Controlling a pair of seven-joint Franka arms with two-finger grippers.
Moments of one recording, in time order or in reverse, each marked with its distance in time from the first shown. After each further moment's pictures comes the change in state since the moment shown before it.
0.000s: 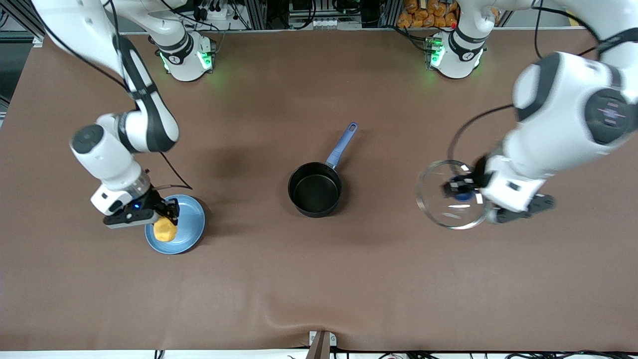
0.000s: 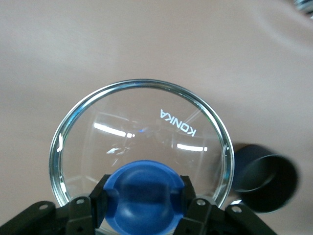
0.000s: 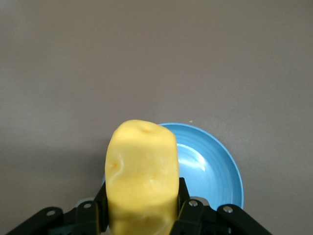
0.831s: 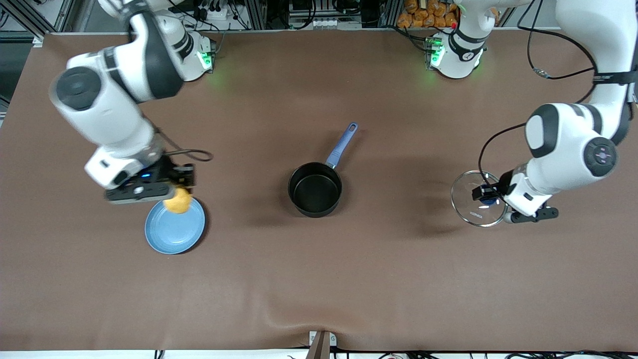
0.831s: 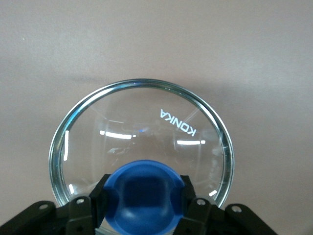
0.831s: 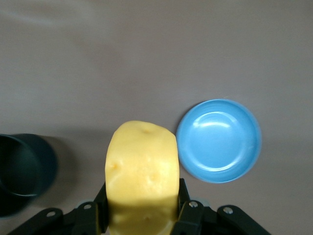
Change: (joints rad) left arm 0.138 -0.046 -0.002 -0.560 -0.001 0.502 0.265; right arm 0.239 -0.058 0.013 0.387 -0.143 -0.618 0.428
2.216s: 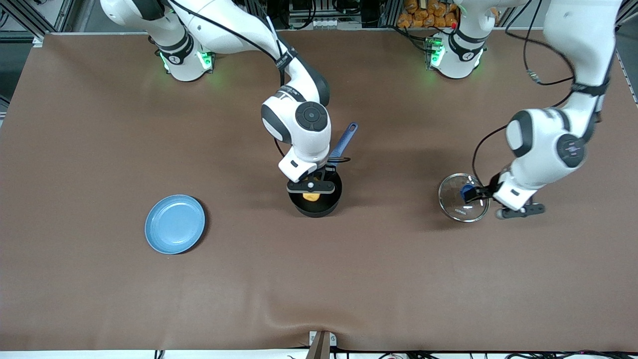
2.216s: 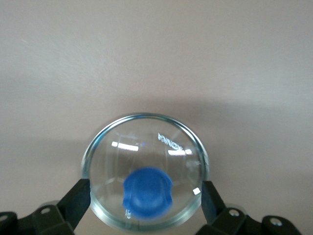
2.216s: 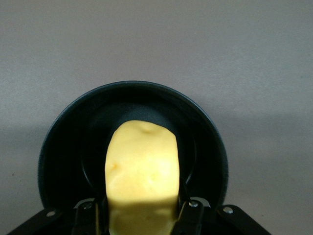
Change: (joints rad) left arm 0.025 -0.018 0.004 -0.043 0.001 0.078 0.025; right arm 0.394 0.510 -0.002 0.259 -0.015 0.163 0.502
